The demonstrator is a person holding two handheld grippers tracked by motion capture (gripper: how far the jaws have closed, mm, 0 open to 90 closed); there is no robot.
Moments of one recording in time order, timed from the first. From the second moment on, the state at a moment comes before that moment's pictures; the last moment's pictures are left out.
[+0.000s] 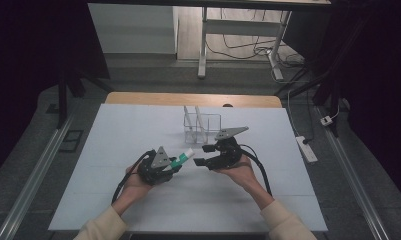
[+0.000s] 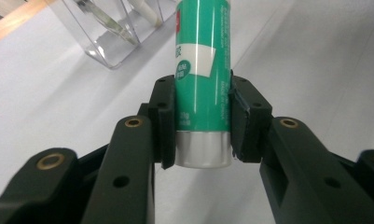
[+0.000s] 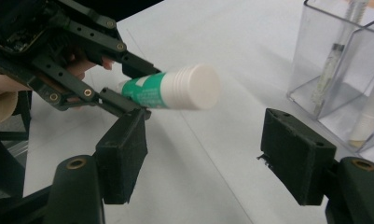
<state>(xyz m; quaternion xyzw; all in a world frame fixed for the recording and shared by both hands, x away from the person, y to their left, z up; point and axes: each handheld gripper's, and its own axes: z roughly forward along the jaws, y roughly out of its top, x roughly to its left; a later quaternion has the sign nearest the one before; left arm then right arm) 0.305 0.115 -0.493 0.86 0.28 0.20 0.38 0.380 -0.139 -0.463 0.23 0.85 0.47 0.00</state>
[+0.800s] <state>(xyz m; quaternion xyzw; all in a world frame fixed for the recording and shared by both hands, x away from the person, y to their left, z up) 0.302 0.097 -0.497 0.86 0.25 0.20 0.39 0.374 -0.132 -0.469 0.23 0.83 0.50 -0.02</state>
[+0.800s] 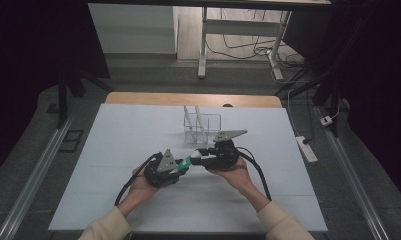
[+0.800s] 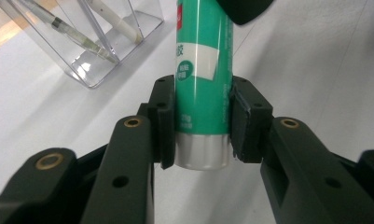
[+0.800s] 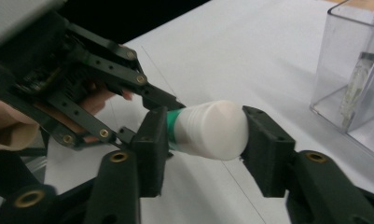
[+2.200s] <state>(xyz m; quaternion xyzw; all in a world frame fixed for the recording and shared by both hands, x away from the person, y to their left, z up) 0.308 0.102 -0.497 0.85 0.28 0.18 0.40 0.378 -0.140 -0.462 0.23 0.81 0.53 -0.04</state>
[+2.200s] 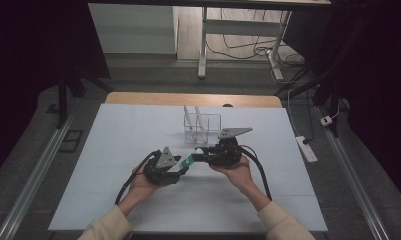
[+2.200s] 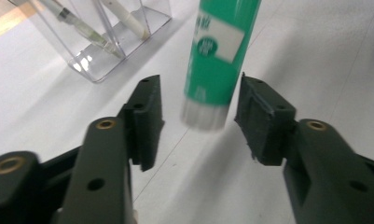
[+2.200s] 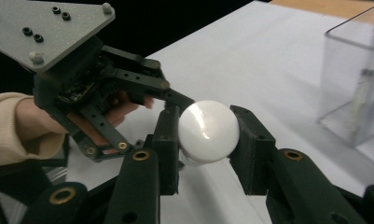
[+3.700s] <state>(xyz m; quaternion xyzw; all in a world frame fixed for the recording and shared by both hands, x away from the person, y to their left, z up) 0.255 0.217 -0.503 0.81 0.39 0.19 0.40 0.390 -0.190 -0.411 0.25 0.77 0.58 0.07</state>
